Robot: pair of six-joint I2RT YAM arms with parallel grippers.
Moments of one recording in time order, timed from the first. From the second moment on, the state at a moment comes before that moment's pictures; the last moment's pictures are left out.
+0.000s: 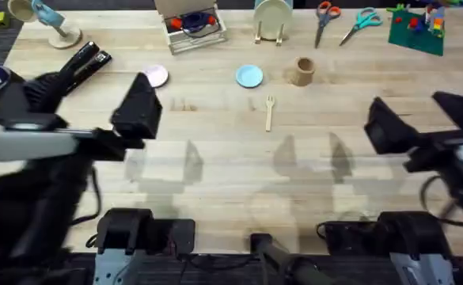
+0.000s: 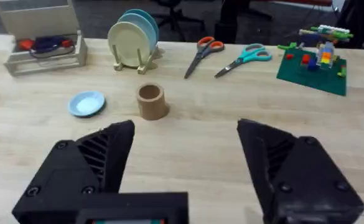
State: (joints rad) left arm -0.01 0.11 0.58 -0.54 0.01 0.00; right arm 0.00 0.04 0.44 -0.60 -0.05 -0.01
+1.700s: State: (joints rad) left arm -0.01 1.21 1.78 -1.64 -0.13 0.02; right arm 0.00 1.11 1.55 -1.38 -0.05 -0.10
